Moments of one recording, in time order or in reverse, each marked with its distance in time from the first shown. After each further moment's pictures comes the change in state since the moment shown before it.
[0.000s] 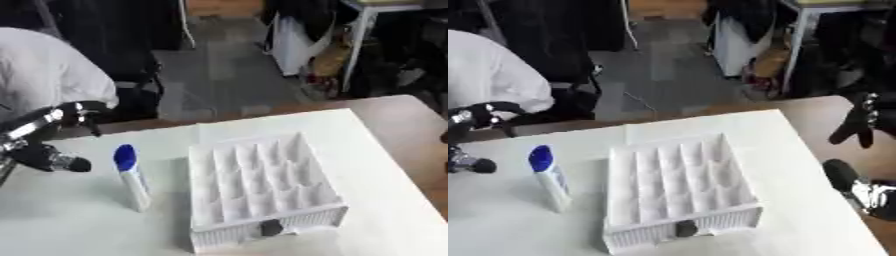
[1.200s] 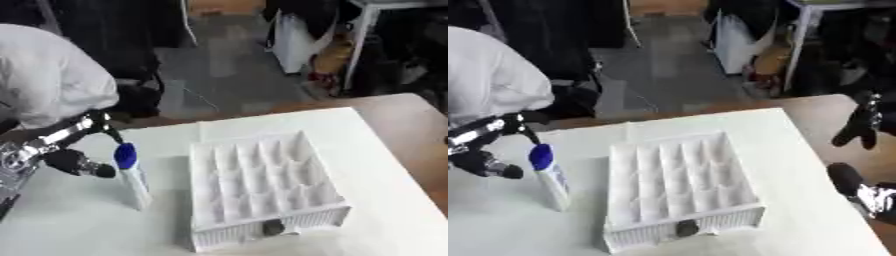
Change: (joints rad) left arm -0.050 -0.073 -0.017 0.106 -0.104 -0.040 -0.021; right arm -0.025 0.009 0.006 0.000 -0.010 -0.012 0.033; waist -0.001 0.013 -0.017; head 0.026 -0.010
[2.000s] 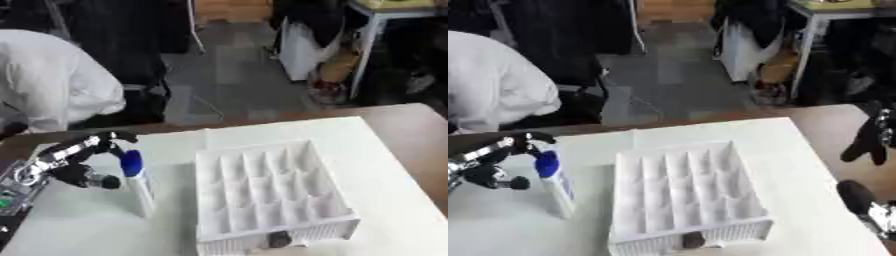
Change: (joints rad) left arm -0.032 -0.019 0.038 0.153 0.118 0.000 -0.102; right arm -0.015 0.017 0.003 0.000 -0.007 -0.006 0.007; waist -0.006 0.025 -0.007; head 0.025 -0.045
